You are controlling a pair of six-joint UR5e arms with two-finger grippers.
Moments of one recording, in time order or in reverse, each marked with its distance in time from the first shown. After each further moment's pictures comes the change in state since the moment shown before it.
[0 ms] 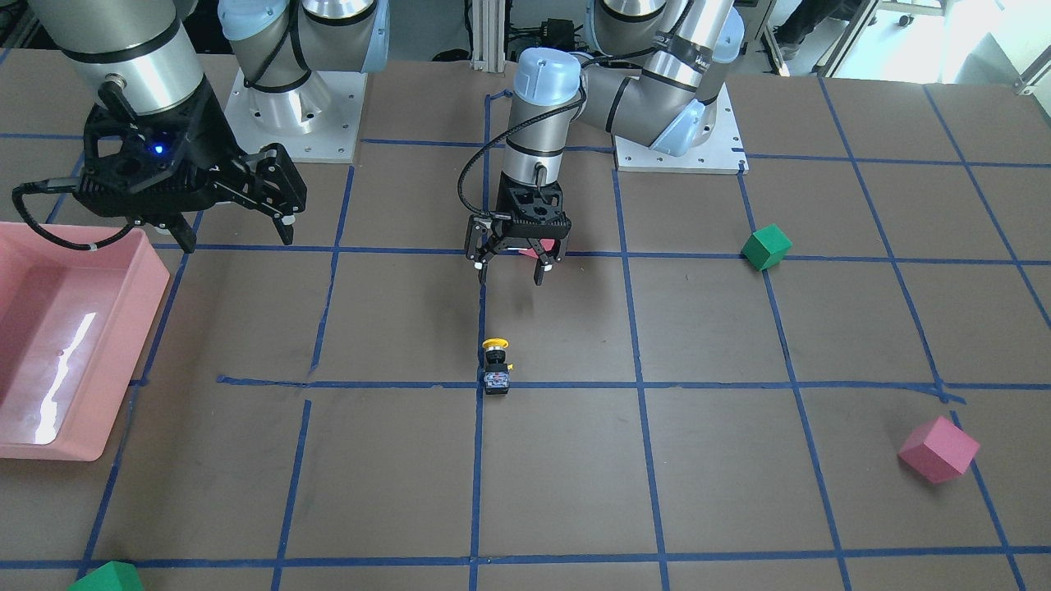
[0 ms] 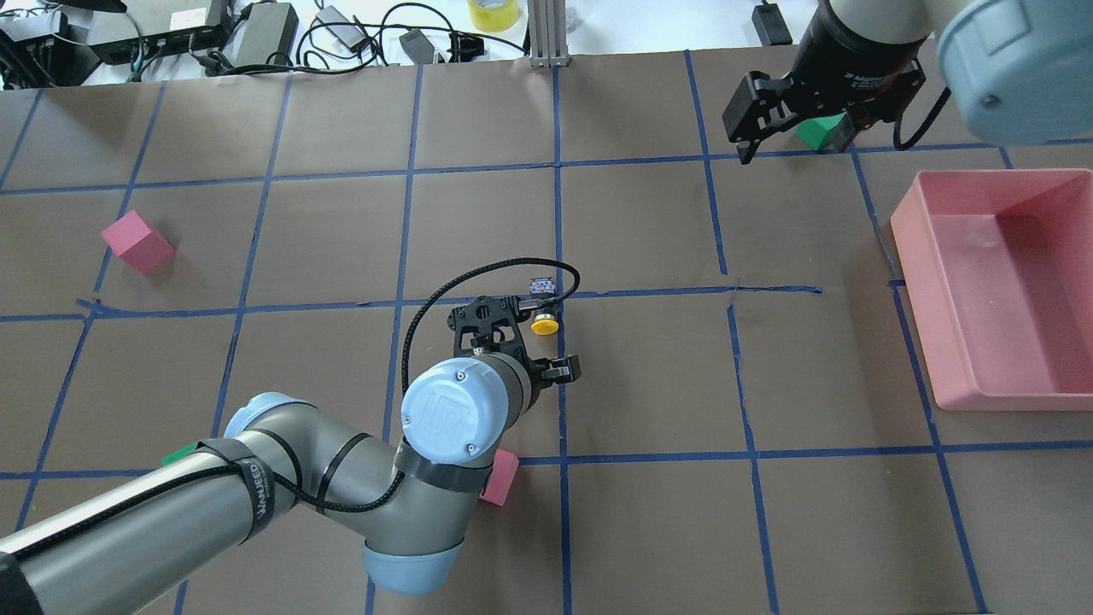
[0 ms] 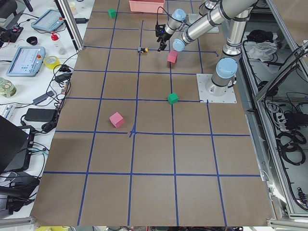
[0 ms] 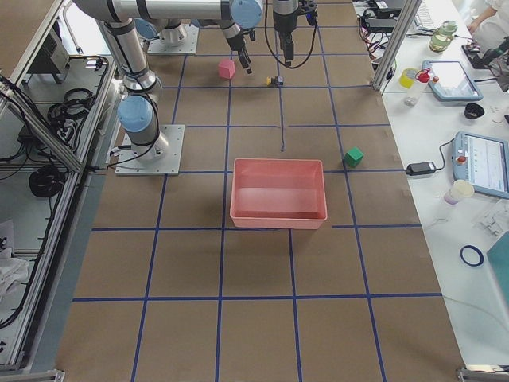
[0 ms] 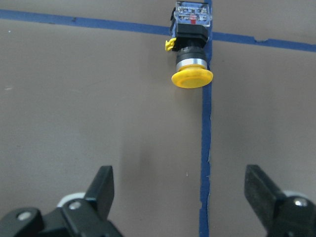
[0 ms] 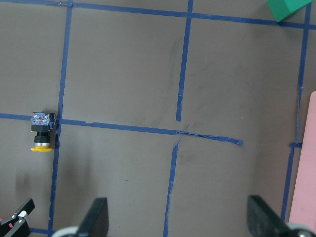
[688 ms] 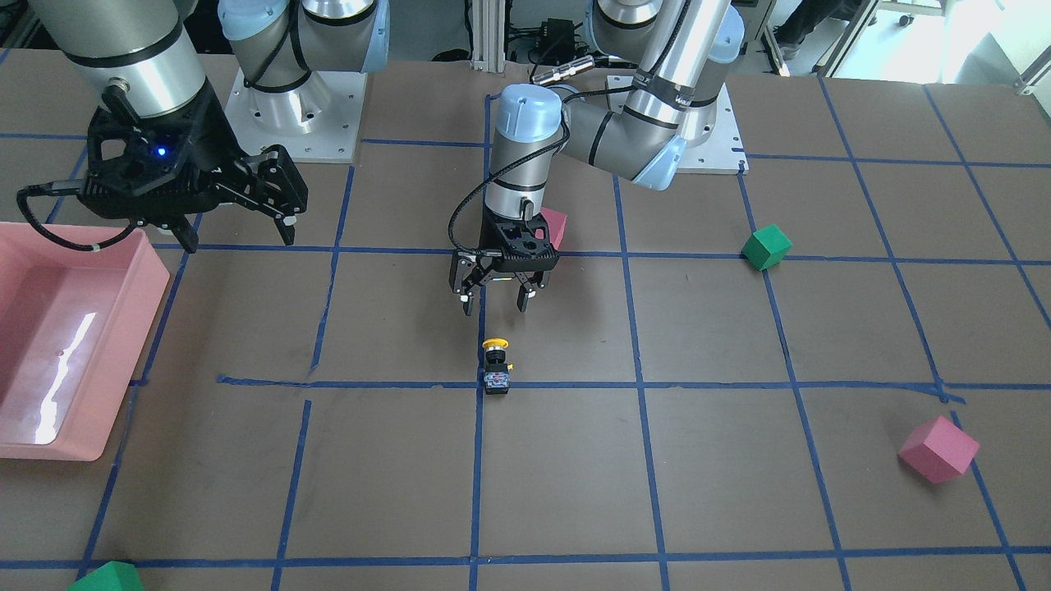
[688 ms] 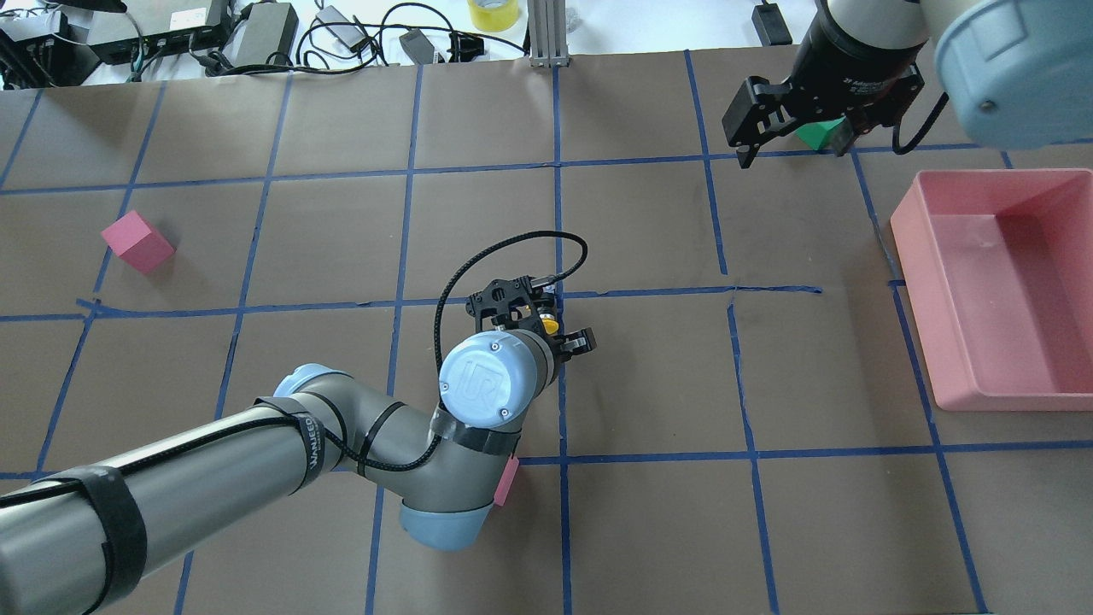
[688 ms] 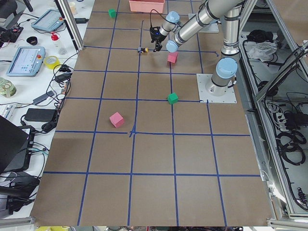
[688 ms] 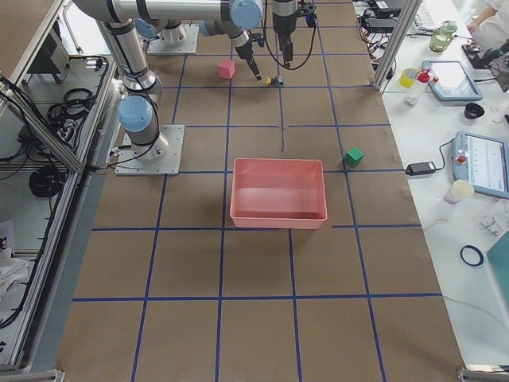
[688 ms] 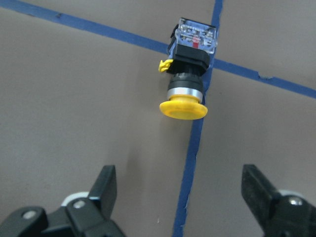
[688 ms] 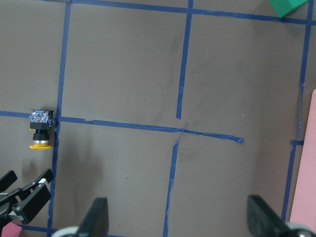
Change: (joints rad) left arm -0.017 -0.137 0.095 0.040 0.013 -0.110; right arm 0.000 -0.001 0.006 0.000 0.000 -0.001
